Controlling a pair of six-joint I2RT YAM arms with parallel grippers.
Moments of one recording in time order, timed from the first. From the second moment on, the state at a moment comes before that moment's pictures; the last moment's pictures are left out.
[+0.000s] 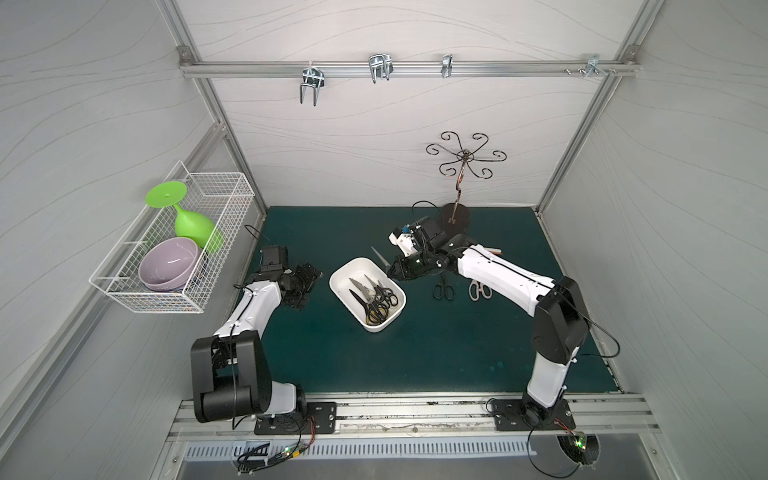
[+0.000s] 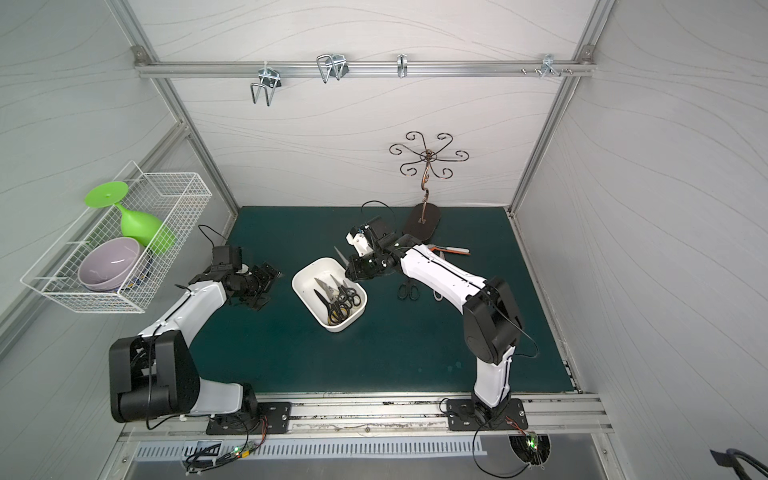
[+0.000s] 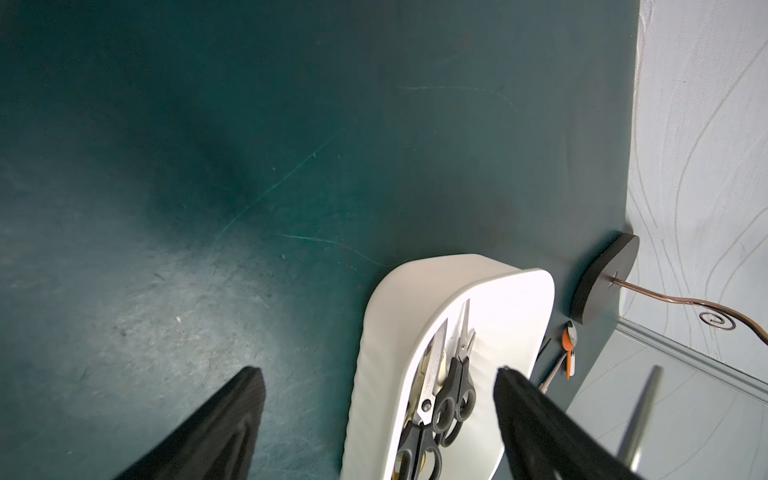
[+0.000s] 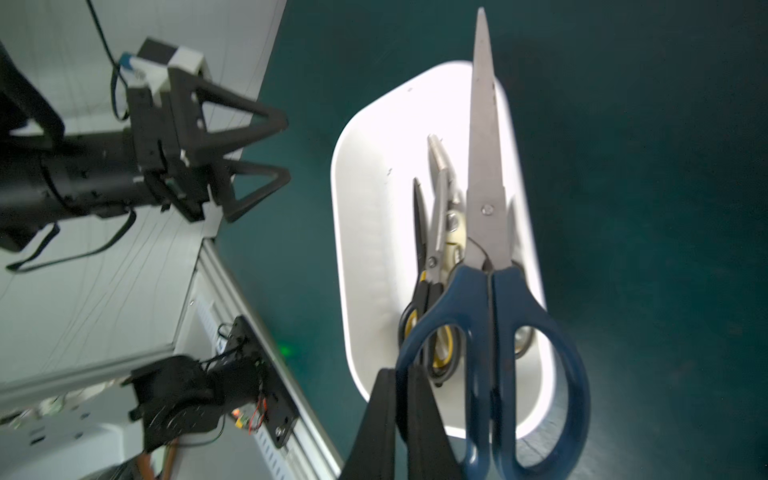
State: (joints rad) left arm 0.16 1.40 0.88 -0.56 0.36 -0.87; right arm 0.75 1.82 1.56 -0.61 -0.41 0.40
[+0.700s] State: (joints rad) left arm 0.03 1.40 0.87 -0.64 0.33 -0.81; right arm 0.73 2.01 1.57 -0.62 0.07 0.48
